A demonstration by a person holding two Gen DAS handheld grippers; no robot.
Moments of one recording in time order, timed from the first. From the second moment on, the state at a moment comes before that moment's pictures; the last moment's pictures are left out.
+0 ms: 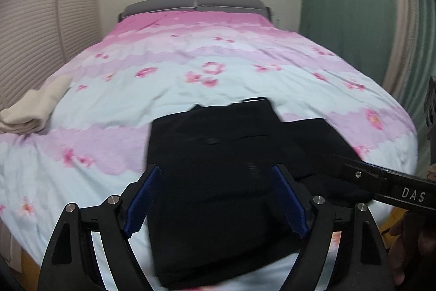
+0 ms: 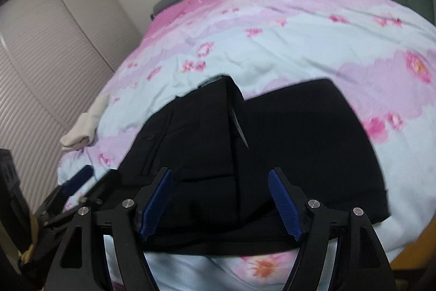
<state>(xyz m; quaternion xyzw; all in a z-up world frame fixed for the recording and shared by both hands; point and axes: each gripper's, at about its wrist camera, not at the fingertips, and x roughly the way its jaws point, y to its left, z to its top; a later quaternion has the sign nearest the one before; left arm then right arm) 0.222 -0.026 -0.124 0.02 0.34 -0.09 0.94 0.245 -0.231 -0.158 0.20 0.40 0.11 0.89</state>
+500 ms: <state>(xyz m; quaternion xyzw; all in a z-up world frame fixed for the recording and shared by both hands) 0.233 0.011 -0.137 -0.02 0.36 -0.08 0.93 0.228 -0.223 -0.162 0.23 0.40 0.07 0.88</state>
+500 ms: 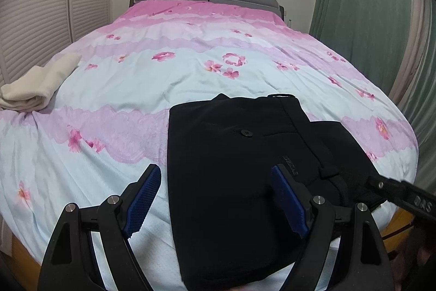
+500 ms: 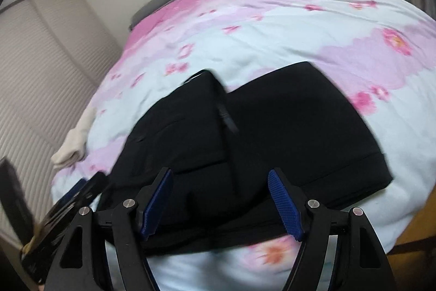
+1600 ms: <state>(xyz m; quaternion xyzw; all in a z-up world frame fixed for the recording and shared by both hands) 0.226 0.020 -0.132 -0.03 0.35 -0.08 0.93 0.250 -0.211 -0.210 0.31 0.48 0.06 0.82</state>
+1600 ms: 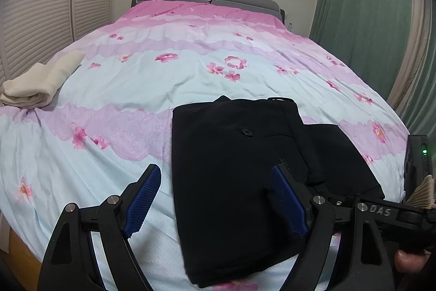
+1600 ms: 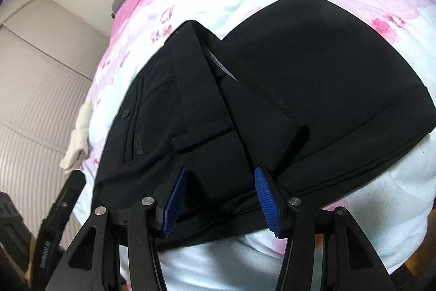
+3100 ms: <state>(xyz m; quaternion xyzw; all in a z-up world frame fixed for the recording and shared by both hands) 0.219 0.006 -0.124 -0.03 0.35 -0.10 0.93 0.265 -0.272 -0.236 0.42 0.46 0.09 0.78</state>
